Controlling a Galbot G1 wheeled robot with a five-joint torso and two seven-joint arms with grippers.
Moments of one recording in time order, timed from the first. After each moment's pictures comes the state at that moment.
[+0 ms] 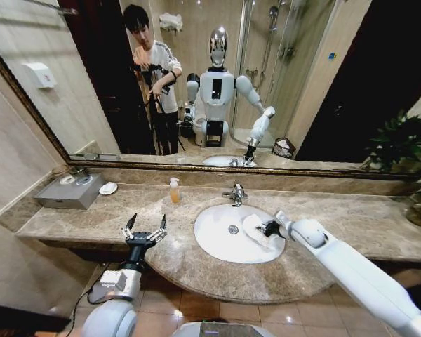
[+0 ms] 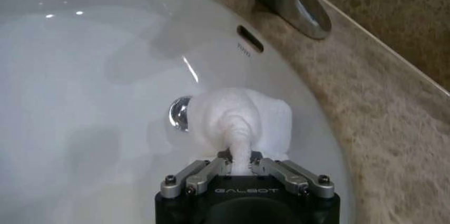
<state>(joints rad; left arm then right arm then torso) 1.82 -1.37 -0.56 -2.36 -0.15 -0.03 -0.11 -0.75 0.75 -0.07 1.60 0.29 -0.71 -0.41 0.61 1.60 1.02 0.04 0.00</state>
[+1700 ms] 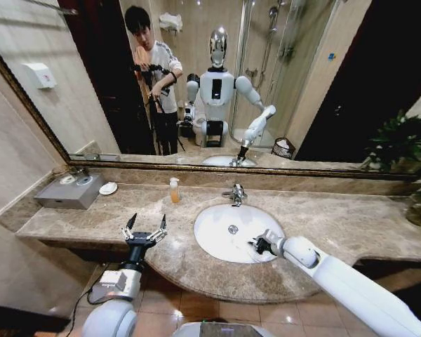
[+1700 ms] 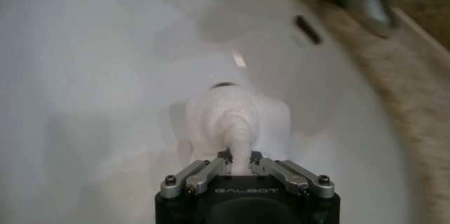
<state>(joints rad) 1.82 -1.37 -0.56 -2.36 -0.15 -0.03 -0.11 -0.81 0.70 -0.17 1.66 0.27 -0.60 -0.32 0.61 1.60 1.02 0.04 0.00</state>
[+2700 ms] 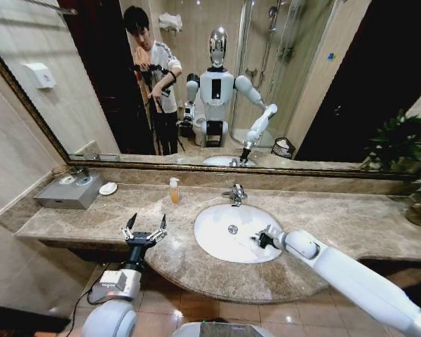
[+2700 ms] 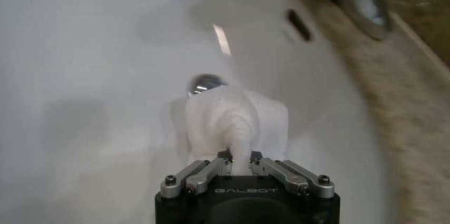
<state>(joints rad) 1.82 -1.37 -0.56 -2.36 -0.15 -0.03 -0.11 -0.70 0.70 -0.28 1.52 0.20 -0.46 -0.36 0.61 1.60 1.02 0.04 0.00</state>
